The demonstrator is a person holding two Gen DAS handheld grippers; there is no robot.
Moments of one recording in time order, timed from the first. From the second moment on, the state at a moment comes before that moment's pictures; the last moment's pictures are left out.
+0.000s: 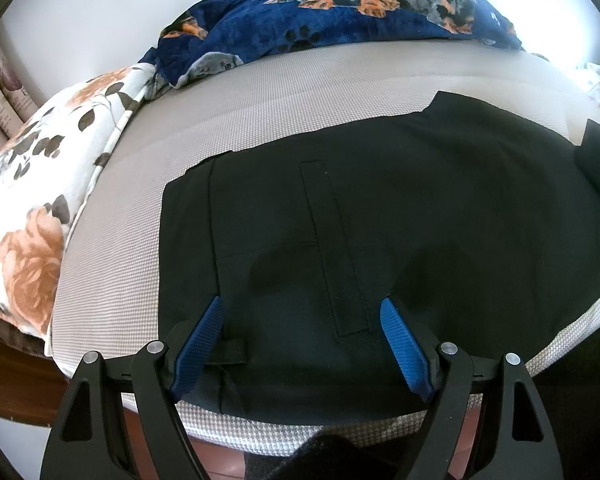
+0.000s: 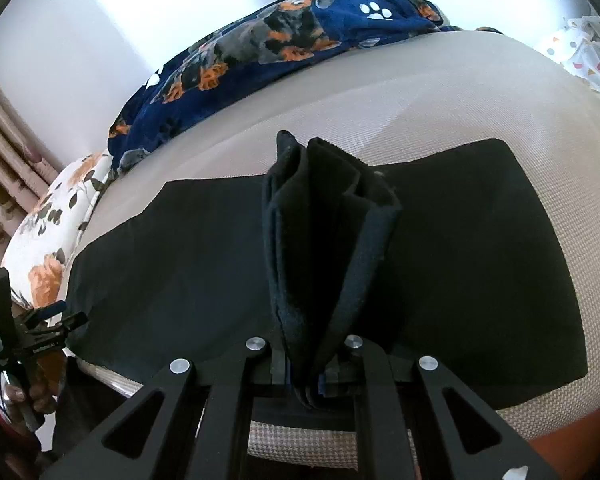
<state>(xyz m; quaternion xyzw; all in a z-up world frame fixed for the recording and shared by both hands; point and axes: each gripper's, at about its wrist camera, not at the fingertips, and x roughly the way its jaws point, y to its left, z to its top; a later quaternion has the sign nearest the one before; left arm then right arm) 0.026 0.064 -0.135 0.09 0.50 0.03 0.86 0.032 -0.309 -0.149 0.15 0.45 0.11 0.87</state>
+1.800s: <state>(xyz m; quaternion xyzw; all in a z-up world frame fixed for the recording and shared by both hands) 0.025 0.062 -0.138 0.09 0.50 0.03 0.86 0.020 -0.280 -0.145 0.15 0.46 0.19 0.85</state>
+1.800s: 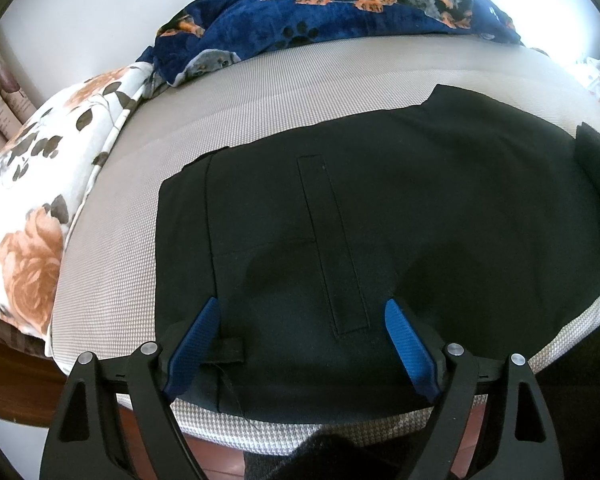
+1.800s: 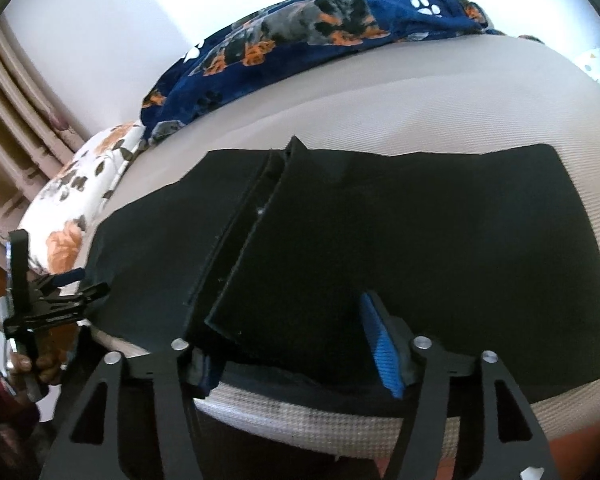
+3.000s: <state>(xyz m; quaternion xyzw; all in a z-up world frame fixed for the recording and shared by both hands) 0.023 0.051 -0.139 0.11 0.51 0.03 0.86 0.077 -0.493 -0.198 0.48 0.41 0.10 0.77</state>
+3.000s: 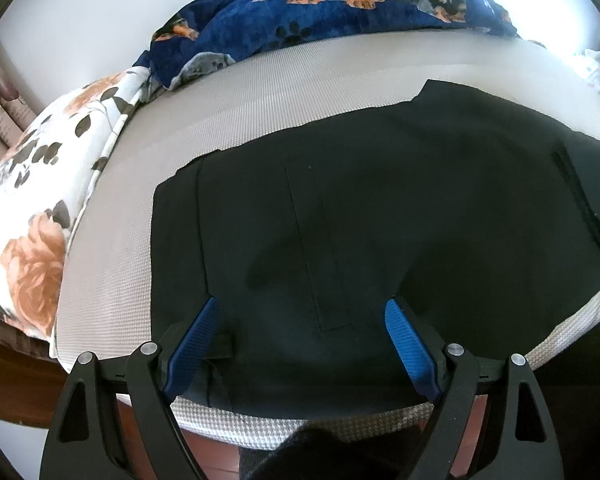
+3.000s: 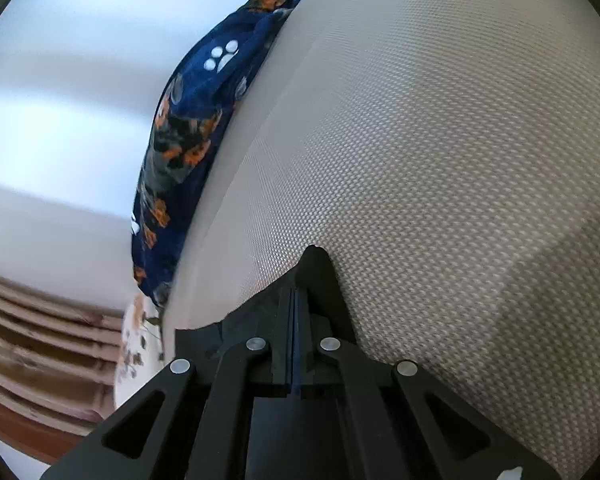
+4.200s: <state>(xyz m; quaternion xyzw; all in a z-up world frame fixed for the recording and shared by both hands) -0.033 0.226 -0.133 -0.25 0.52 -0.11 0.81 0.003 -0.351 -0.119 0.31 0.44 0.25 0.80</state>
